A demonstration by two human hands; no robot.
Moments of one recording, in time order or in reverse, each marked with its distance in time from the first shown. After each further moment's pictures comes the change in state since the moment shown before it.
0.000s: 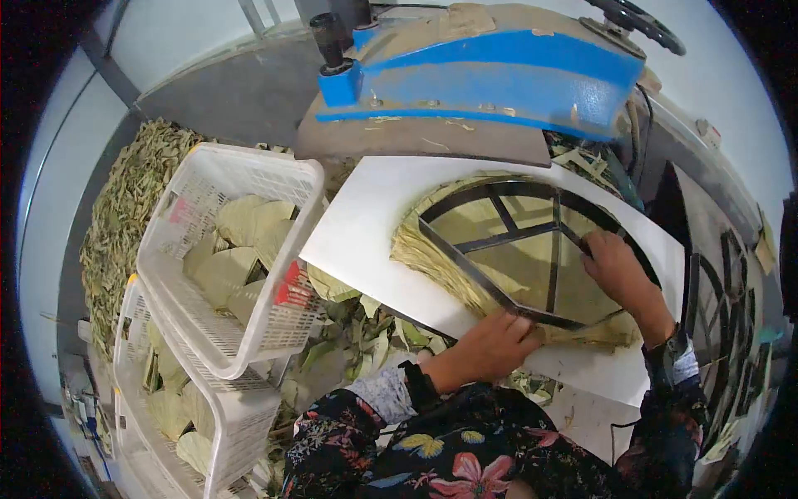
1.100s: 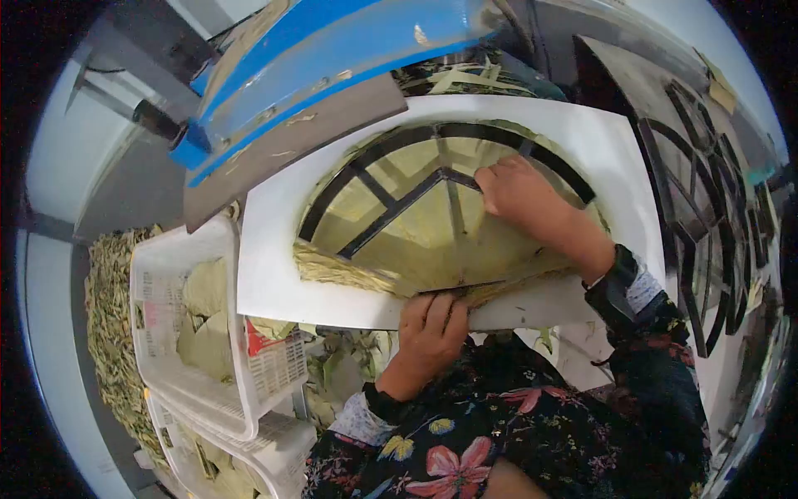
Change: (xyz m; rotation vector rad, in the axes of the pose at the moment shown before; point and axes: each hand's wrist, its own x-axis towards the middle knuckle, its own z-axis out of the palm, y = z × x) left_hand -0.007 0.012 0.006 0.210 0.156 -0.048; right_hand -0.005 -0.001 0.053 -0.063 0.221 0.056
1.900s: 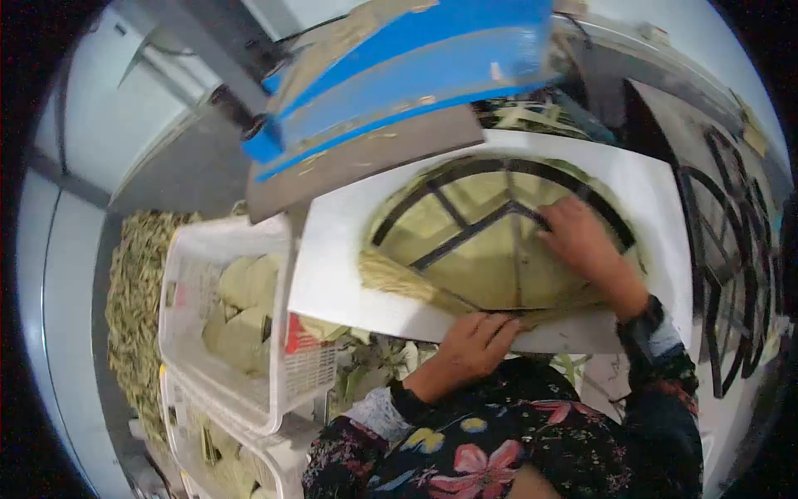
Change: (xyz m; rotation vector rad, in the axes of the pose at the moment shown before) left_hand 0.001 -0.024 -0.015 -0.145 -0.100 0.084; right_hand -0.003 -0.012 -0.016 0.185 0.048 0.101
